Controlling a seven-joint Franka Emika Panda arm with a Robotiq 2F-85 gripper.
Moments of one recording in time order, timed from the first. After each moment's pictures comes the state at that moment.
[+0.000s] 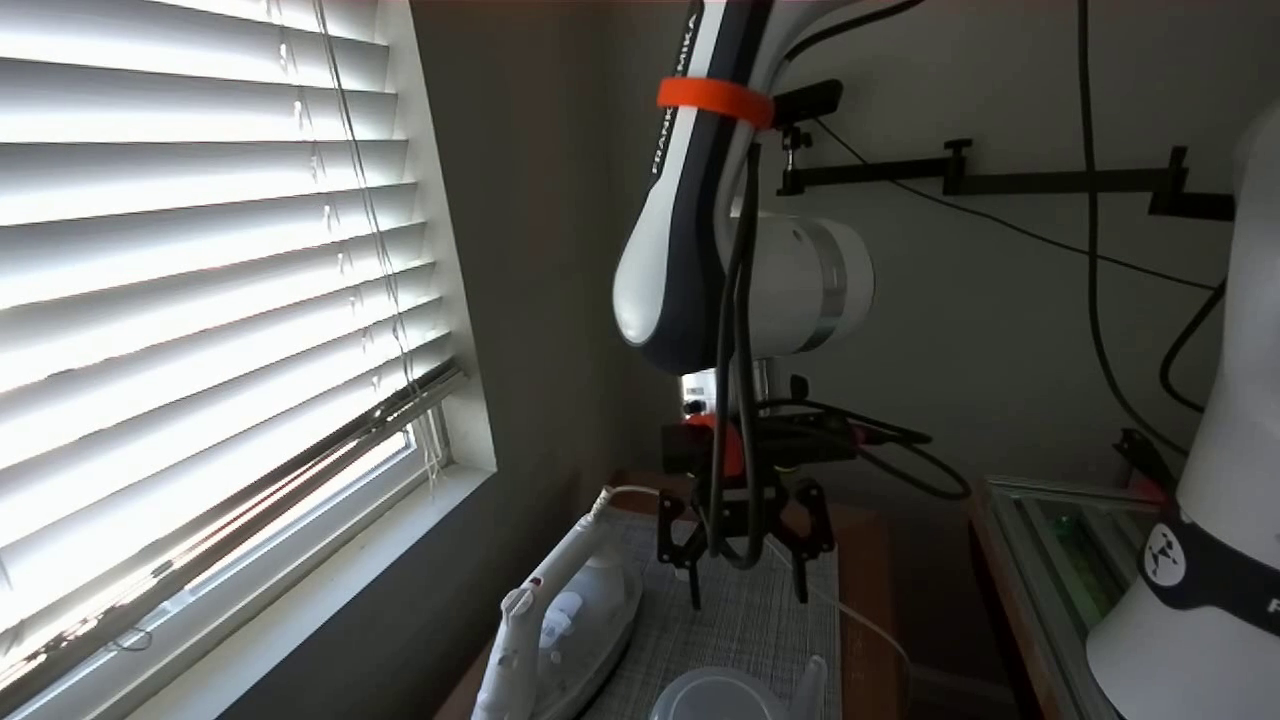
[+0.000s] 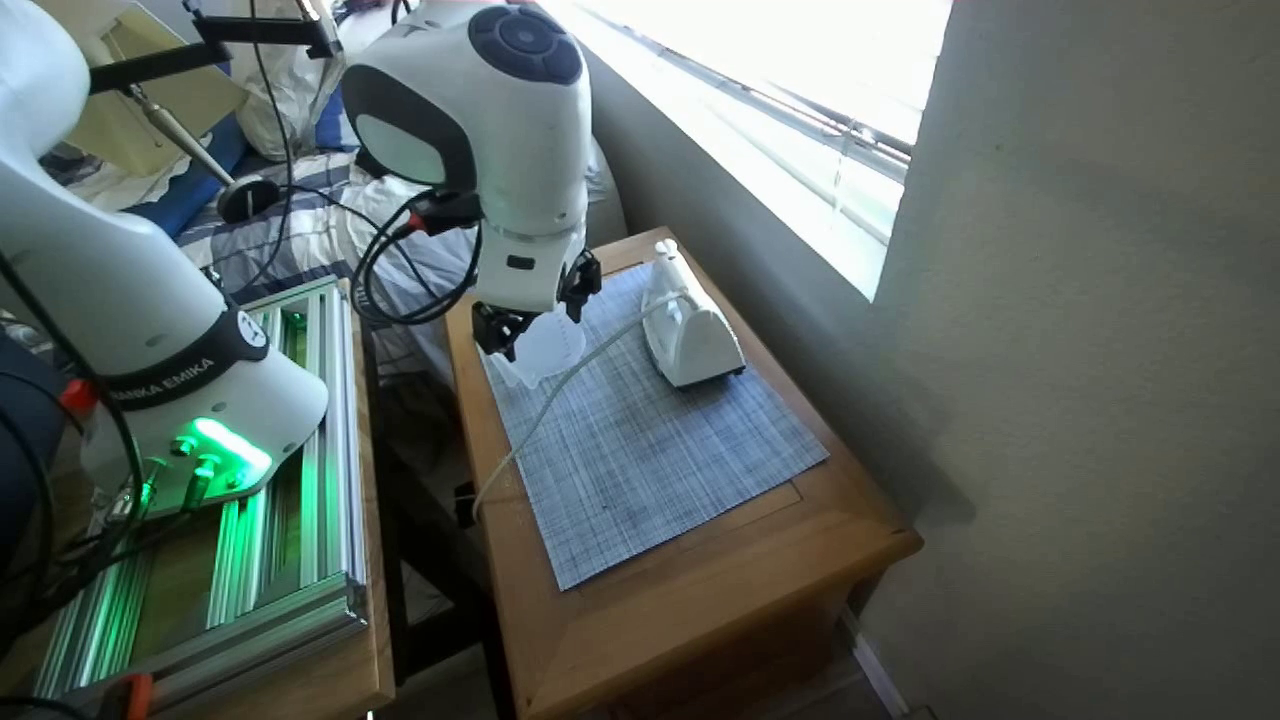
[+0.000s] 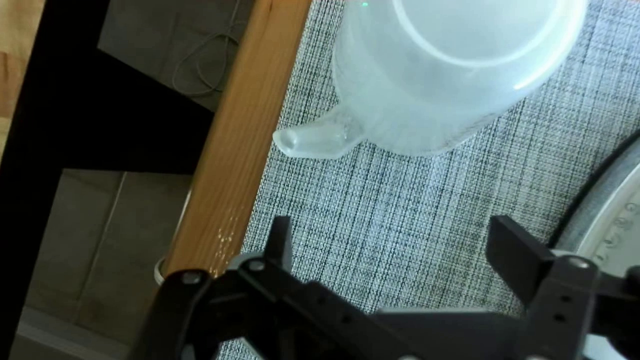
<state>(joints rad) -0.15 0.18 0.01 -2.77 0.64 2.69 0.53</state>
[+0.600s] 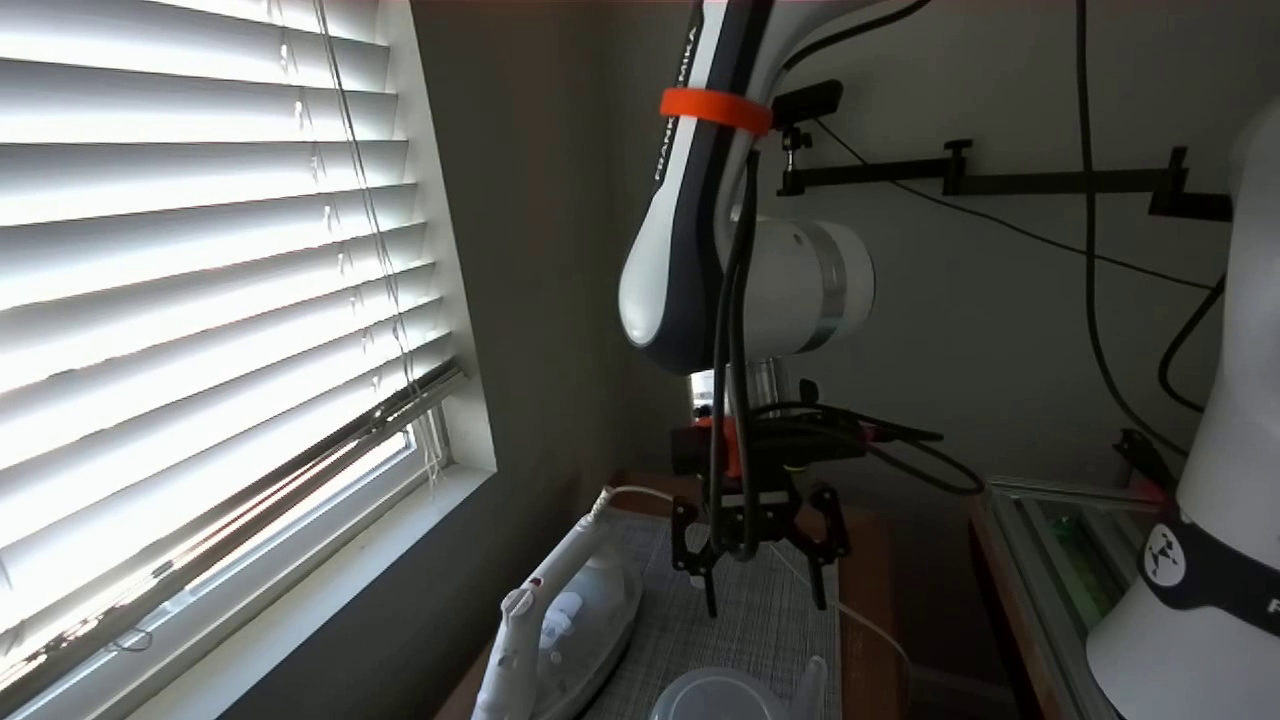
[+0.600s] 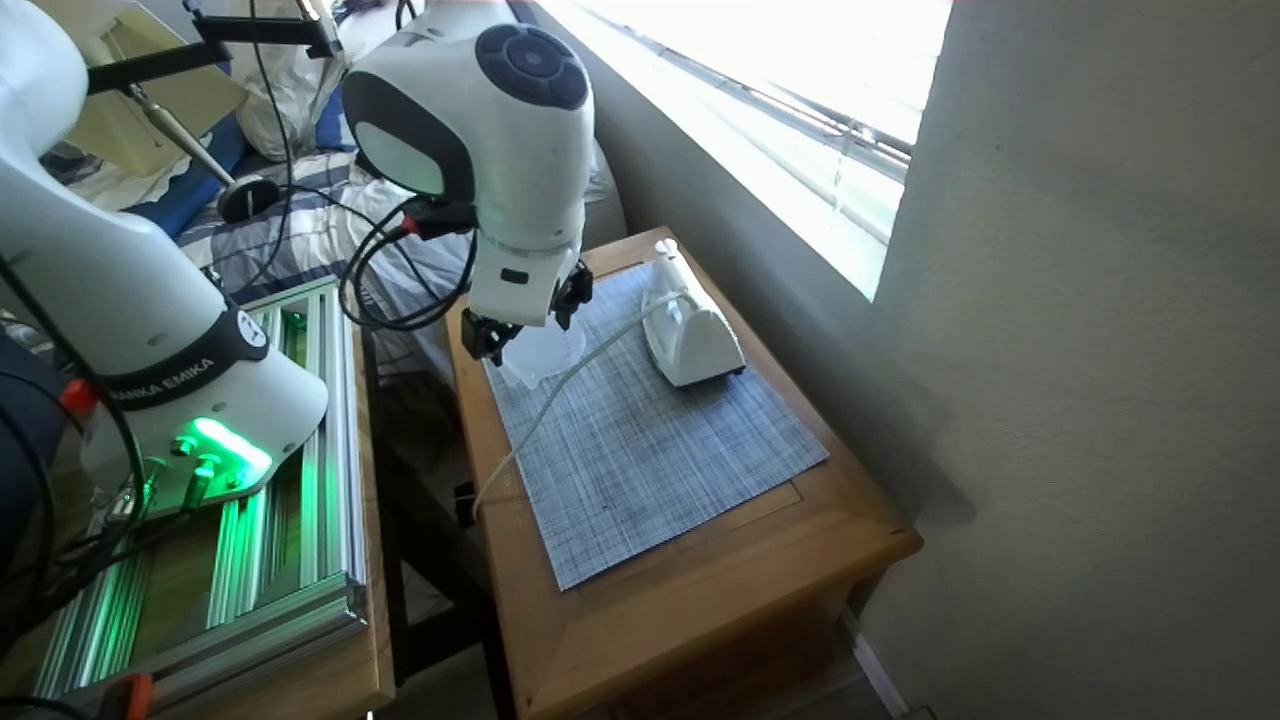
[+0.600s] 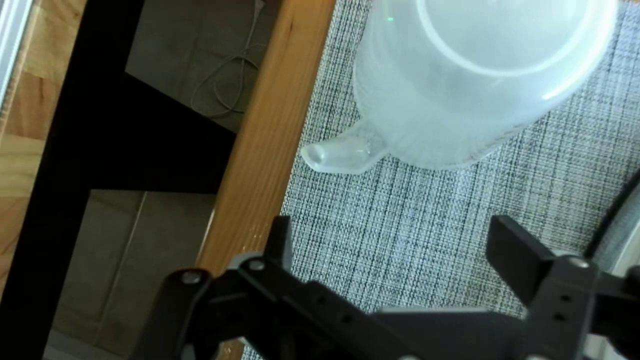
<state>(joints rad) -0.14 0.19 -0.03 -2.77 0.64 2.62 0.53</state>
